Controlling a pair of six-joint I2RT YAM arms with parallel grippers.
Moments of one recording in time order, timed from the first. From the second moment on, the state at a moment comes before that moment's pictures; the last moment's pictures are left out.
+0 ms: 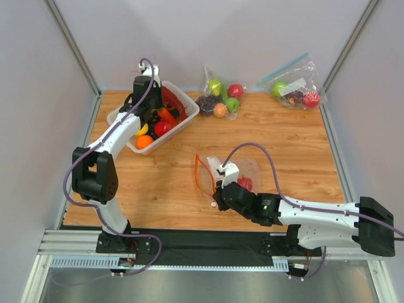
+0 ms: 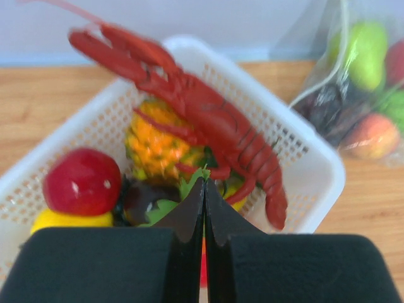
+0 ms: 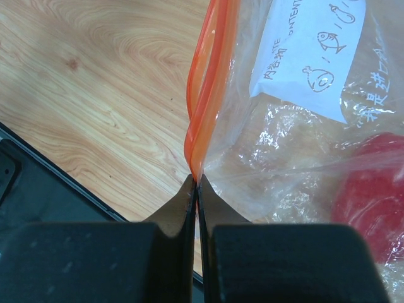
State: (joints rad) left arm -0.24 1.77 1.52 -0.13 -0.12 -0.11; right arm 1.24 1.11 0.60 -0.14 0.44 0.64
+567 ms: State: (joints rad) left arm -0.24 1.72 1.33 -0.11 -0.08 -0.19; right arm 1.24 1.13 0.60 -0.14 0.43 0.64
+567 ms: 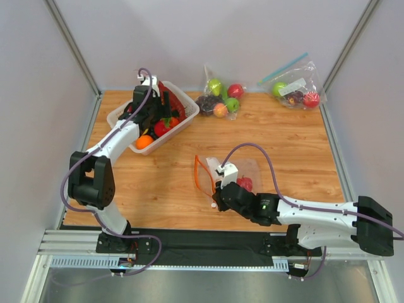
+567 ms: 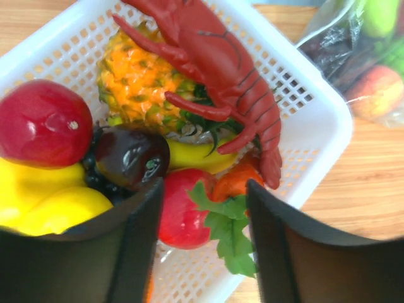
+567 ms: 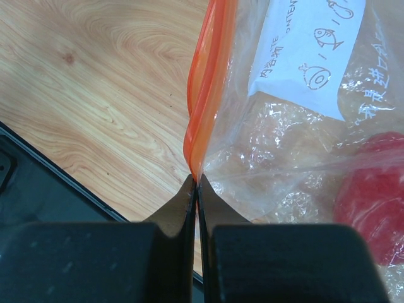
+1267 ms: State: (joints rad) left arm -0.49 1.04 0.94 0.01 0.16 -0.24; right arm 1.24 1.03 0.65 -0.23 0.47 0.60
